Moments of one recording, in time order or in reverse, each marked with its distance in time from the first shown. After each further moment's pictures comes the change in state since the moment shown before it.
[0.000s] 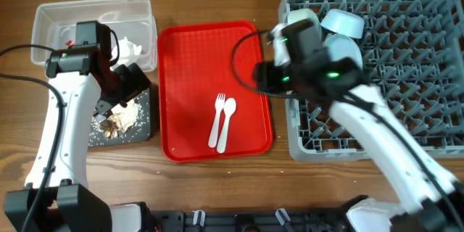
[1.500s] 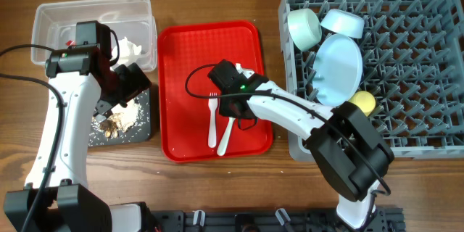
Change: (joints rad) left arm 0.000 0.000 0.000 0.000 0.000 0.000; right arm 0.242 0.468 -0.014 0.182 0.195 0.505
